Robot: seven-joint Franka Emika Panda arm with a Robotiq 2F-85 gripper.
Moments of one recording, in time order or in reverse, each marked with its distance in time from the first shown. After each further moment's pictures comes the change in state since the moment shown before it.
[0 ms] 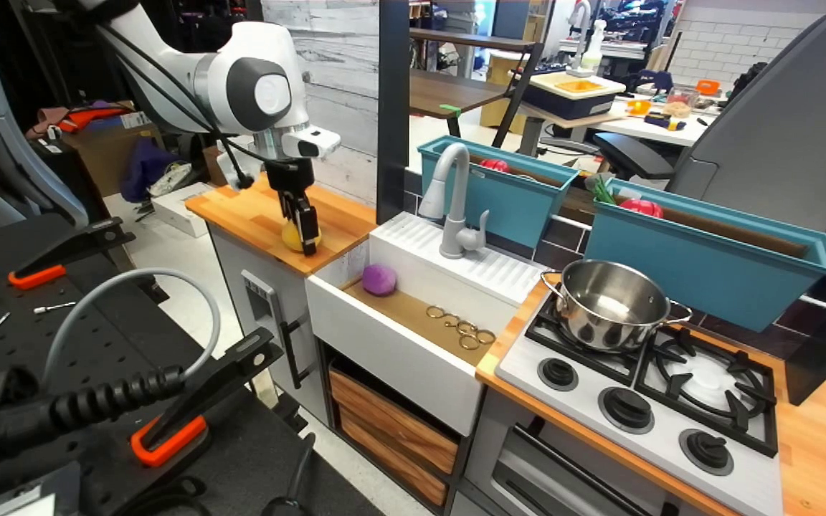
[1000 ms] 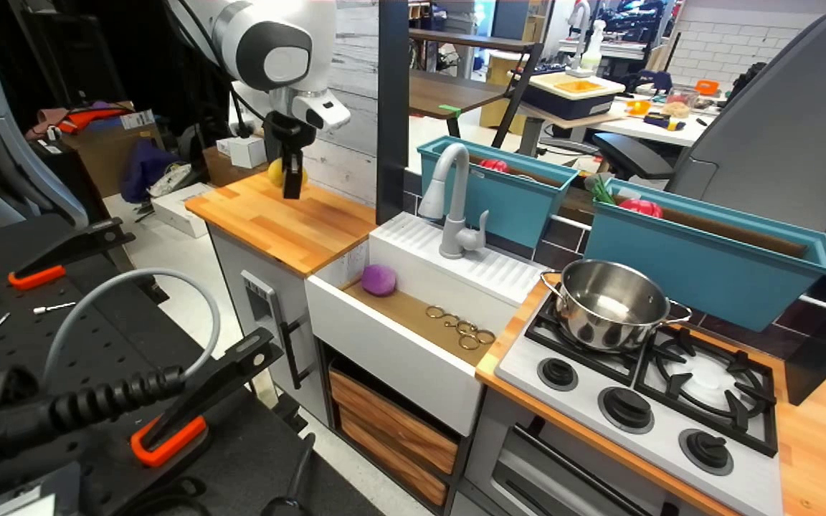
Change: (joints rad) arm -0.198 0.009 0.264 0.190 0.304 -0.128 -0.130
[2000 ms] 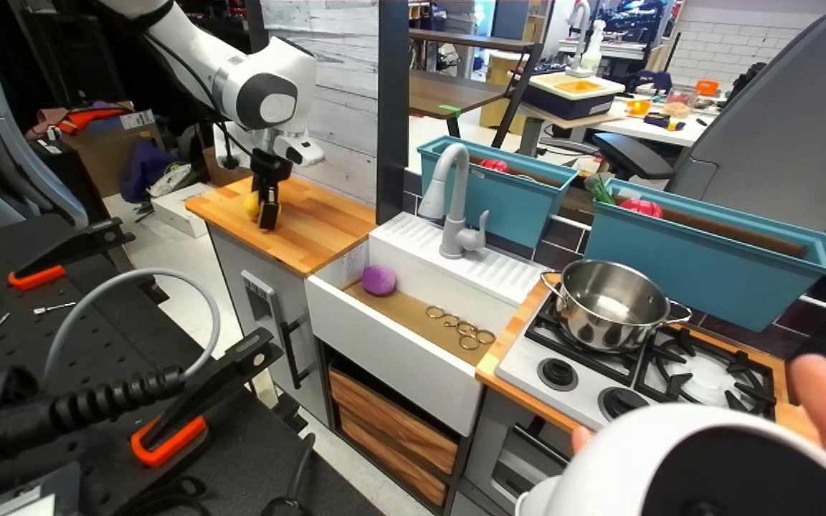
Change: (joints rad) arm 0.143 0.318 -0.054 0.440 -0.028 -0.280 0.047
